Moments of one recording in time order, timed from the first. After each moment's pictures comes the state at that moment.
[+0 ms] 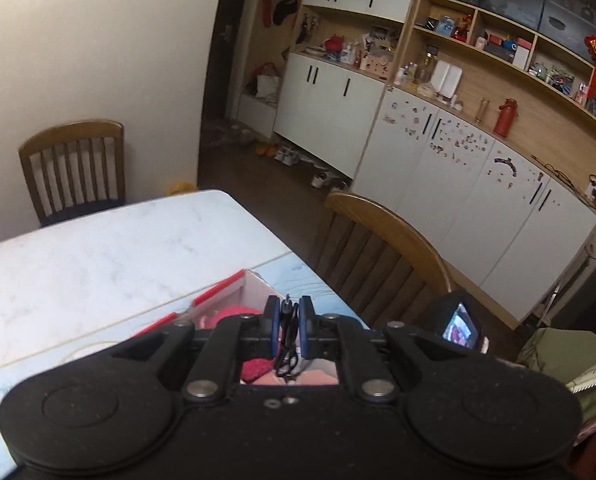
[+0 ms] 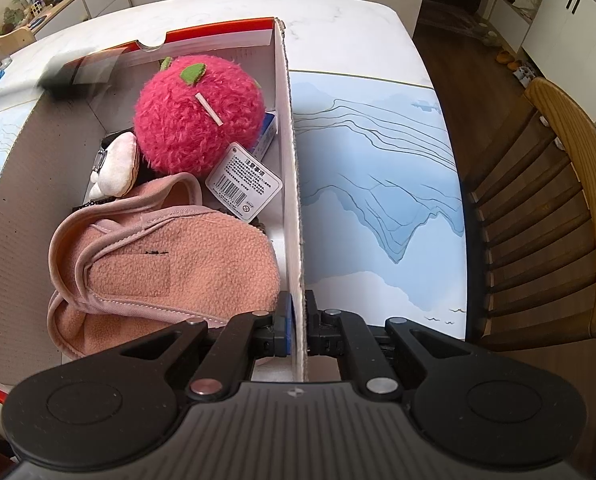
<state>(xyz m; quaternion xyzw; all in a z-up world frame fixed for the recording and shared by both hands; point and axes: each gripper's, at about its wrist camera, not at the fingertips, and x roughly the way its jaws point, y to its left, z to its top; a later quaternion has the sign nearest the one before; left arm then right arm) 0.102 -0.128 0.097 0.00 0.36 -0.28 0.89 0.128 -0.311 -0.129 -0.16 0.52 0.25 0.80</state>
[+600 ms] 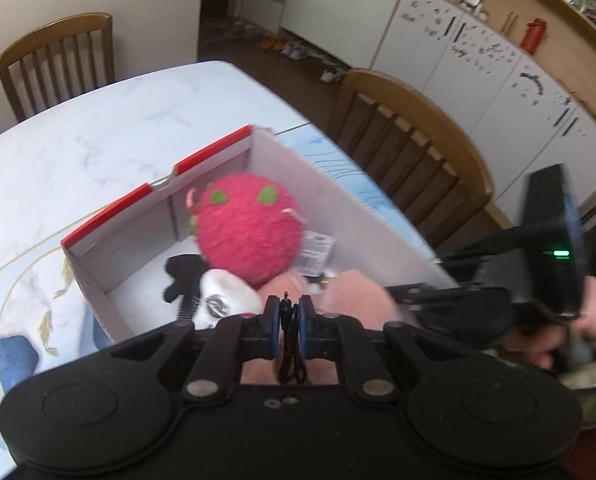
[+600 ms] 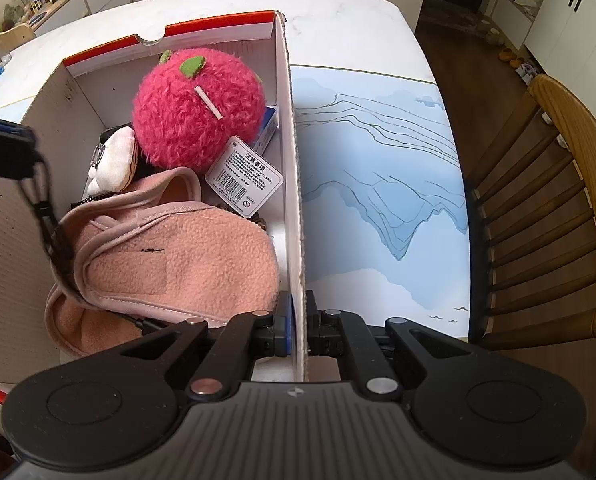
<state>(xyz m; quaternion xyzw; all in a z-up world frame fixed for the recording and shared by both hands) 0.151 -0.148 -0.028 0.05 0.49 -0.25 0.83 0.128 -0.310 -0.131 -0.17 0.52 0.25 0.80</state>
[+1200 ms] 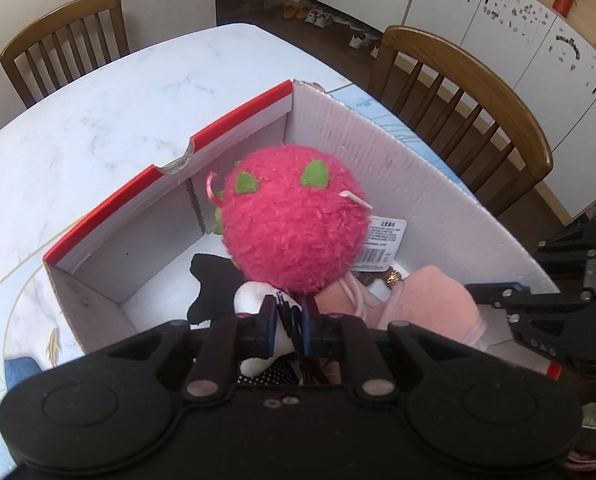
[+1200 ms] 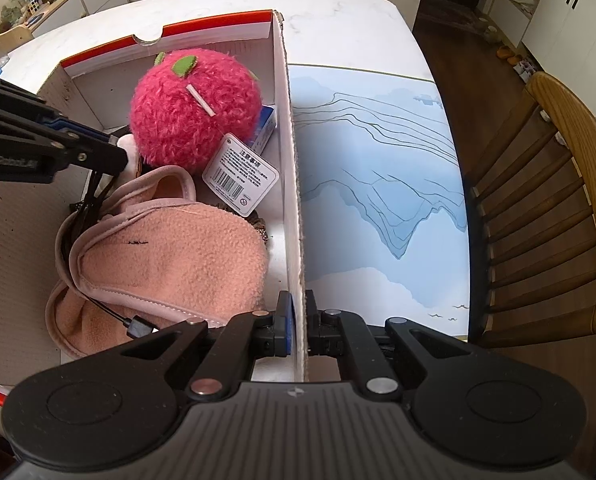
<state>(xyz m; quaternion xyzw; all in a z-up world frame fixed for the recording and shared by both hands) 0.188 -0.159 -0.076 0.10 0.53 -0.22 0.82 0.128 -0.310 -0.131 -0.16 0.53 0.25 0.80</state>
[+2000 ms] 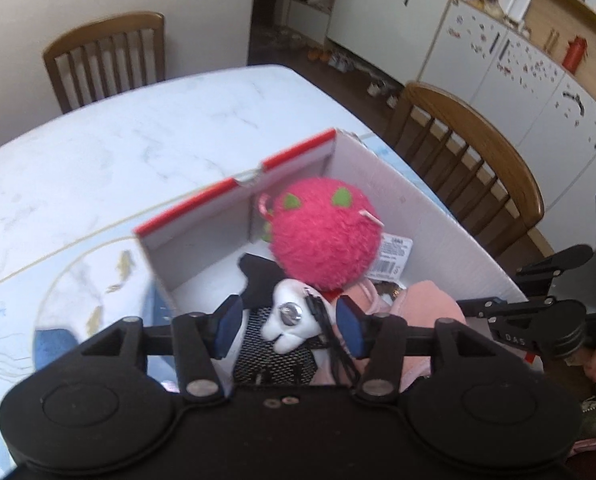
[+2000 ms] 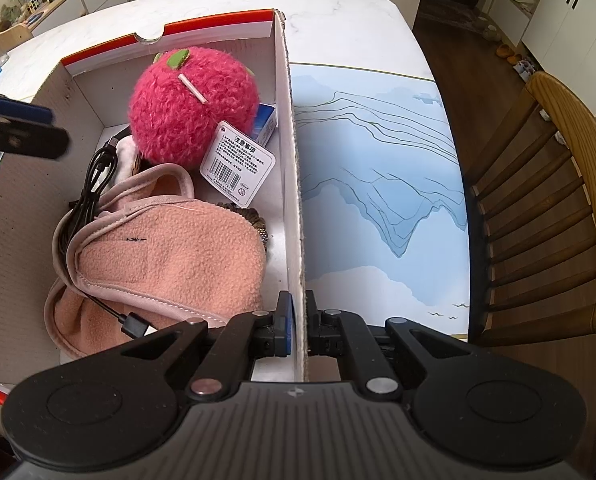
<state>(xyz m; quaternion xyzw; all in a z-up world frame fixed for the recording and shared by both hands) 0.155 -0.101 -0.031 0.04 0.48 -0.19 0.86 0.127 -0.310 -0.131 -0.16 0.53 0.25 0.80</state>
